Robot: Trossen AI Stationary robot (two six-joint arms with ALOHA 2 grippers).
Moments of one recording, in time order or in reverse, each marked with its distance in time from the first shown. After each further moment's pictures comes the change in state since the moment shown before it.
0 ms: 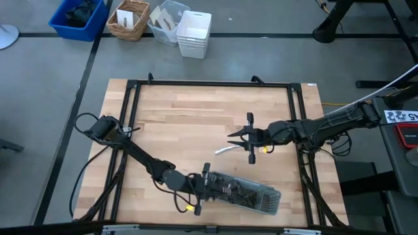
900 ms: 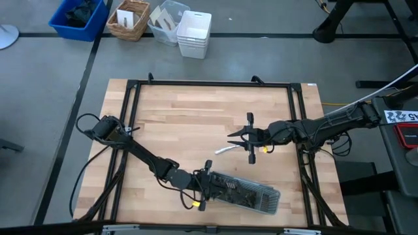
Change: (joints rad) left arm 0.037 0.030 0.001 -0.105 -0.005 -0.064; right arm -0.001 0.000 0.000 0.005 -0.001 0.000
